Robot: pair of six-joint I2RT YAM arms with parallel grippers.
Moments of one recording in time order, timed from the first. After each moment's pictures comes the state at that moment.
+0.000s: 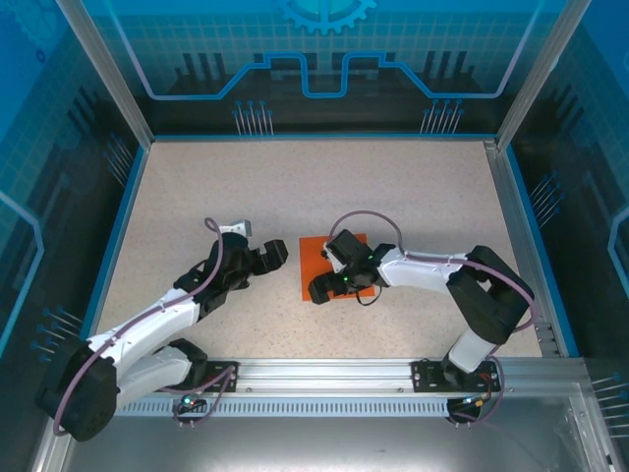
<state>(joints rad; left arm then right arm) -0.49 1.02 0.48 -0.08 -0.06 -0.75 0.79 1.65 0.88 -0.38 -0.18 0.41</state>
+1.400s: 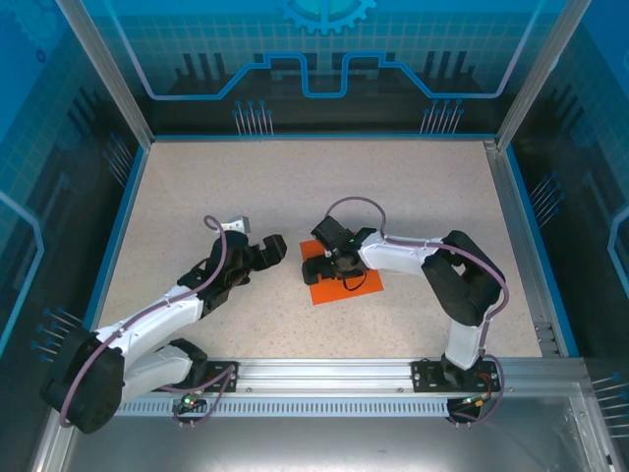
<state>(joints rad) -0.47 1.07 0.47 0.01 -0.09 -0.74 0.80 1.84 1.11 -0.48 -0.04 0.60</state>
